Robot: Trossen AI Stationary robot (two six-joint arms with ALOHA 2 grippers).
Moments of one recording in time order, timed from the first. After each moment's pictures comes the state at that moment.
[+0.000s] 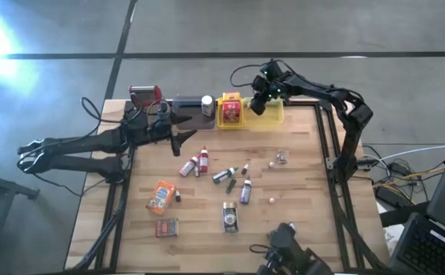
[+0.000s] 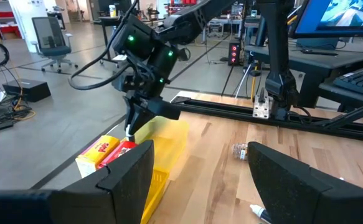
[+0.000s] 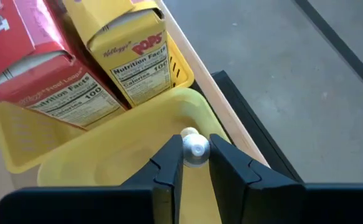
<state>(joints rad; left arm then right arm) 0.27 0.86 0.62 0.18 -0.09 0.00 -0.83 1.88 1.38 -0.43 -0.21 -0.24</state>
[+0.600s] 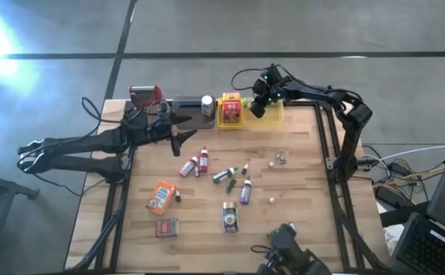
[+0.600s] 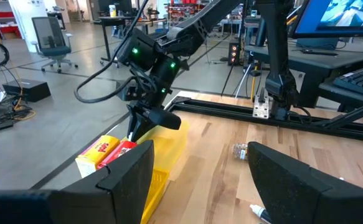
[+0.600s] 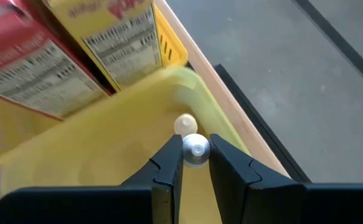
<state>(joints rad) 0.27 0.86 0.62 0.18 -0.09 0.00 -0.84 1.89 1.29 -0.33 -0.18 -0.22</state>
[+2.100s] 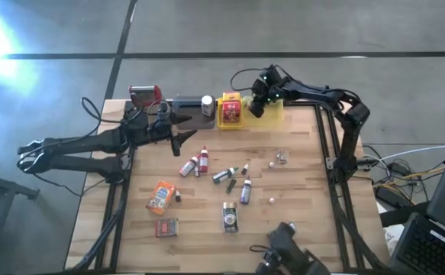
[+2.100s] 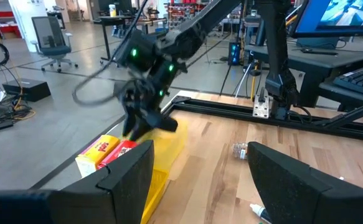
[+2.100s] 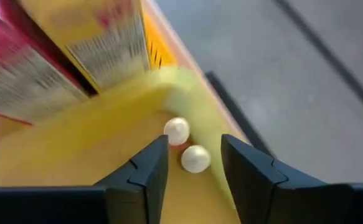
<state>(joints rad) 0.27 0.86 0.62 0.18 -0.09 0.00 -0.83 1.89 1.29 -0.28 -0.16 -0.24</state>
